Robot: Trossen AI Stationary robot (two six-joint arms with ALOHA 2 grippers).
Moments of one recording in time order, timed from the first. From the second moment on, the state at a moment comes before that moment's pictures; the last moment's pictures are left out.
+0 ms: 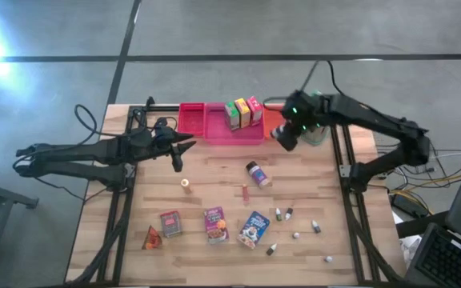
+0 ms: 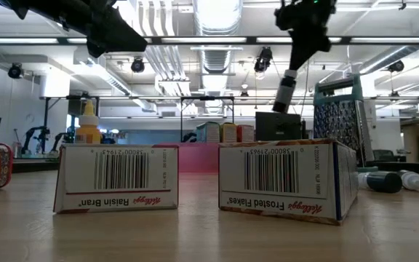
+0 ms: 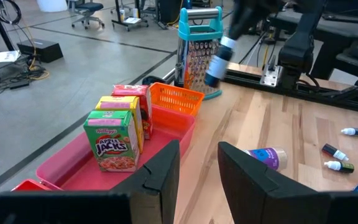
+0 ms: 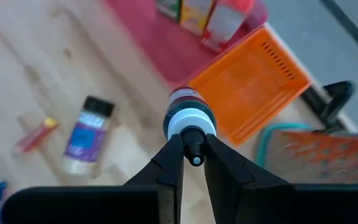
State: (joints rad) left arm 0.12 0.77 0.63 -0.08 -0.30 -0.11; right arm -0.38 1.40 1.45 -1.15 0.15 0.25
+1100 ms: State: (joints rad) left arm 0.12 0.77 0.63 -0.09 -0.30 -0.11; right arm -0.75 2.02 1.94 -1.27 0.02 -0.08
